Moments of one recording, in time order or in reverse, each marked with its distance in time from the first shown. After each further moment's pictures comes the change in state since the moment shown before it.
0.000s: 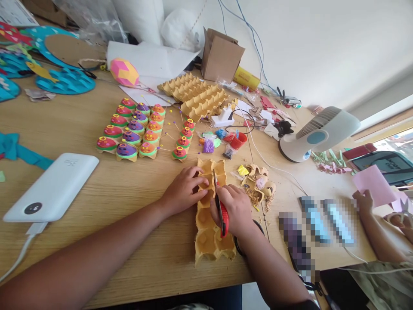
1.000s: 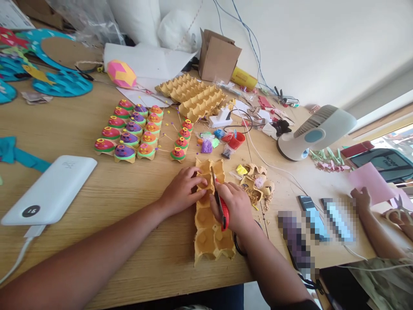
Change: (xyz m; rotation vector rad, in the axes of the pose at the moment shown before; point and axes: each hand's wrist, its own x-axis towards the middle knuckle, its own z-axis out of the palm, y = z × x) left_hand 0.000 -0.003 0.000 -0.003 0.010 0.012; right_hand 0.002 0.002 -0.001 0.013 -0.009 0.013
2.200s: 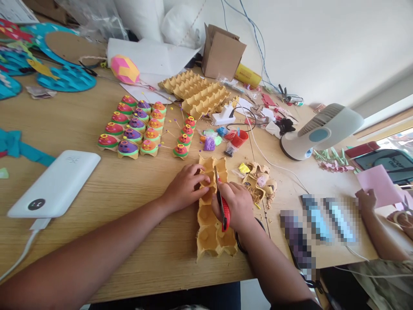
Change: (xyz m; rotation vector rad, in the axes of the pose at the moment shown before) left_hand 0.001 0.003 -0.001 0.013 0.002 0.002; right_hand 0.000 -0.001 0.001 -0.025 0.037 -0.015
